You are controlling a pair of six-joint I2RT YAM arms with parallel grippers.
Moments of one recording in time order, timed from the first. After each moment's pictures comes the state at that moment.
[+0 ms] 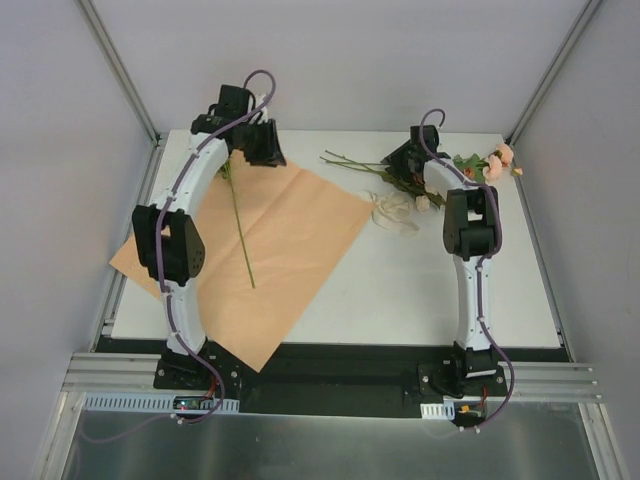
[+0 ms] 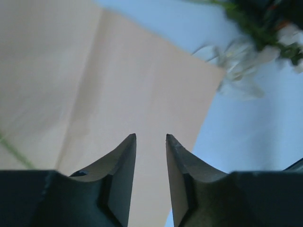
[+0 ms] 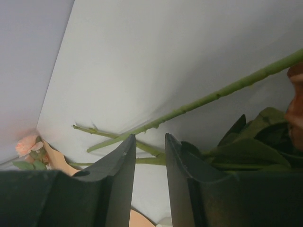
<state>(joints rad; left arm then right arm) -0.17 1.96 1.89 -0.91 0.36 -0.29 0.16 2.45 1.98 -0.25 -0.11 1.04</state>
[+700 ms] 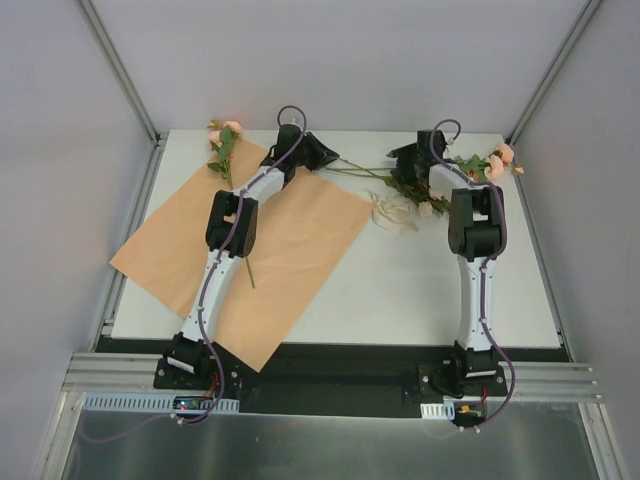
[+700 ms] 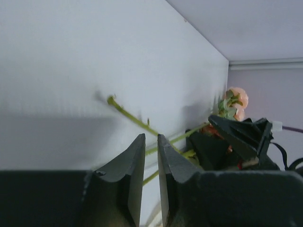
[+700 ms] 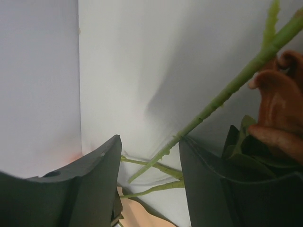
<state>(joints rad) -0.33 2.79 2.36 0.06 0.43 -1.07 0.13 2.41 1.84 -0.12 -0.08 1.30</state>
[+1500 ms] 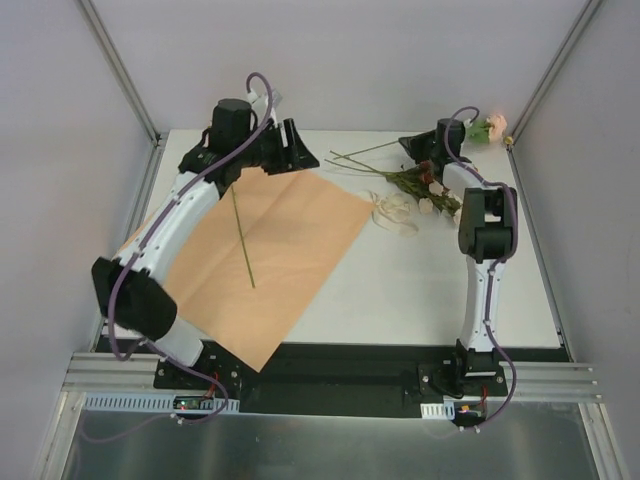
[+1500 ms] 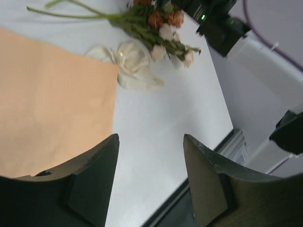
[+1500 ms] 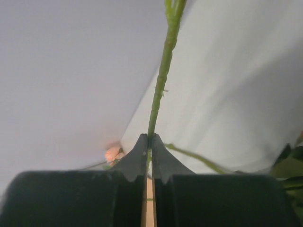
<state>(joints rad) -0.37 1.65 1.65 -0.47 0.50 -0.56 0.07 2.42 1.87 0.08 -0.18 1.30</state>
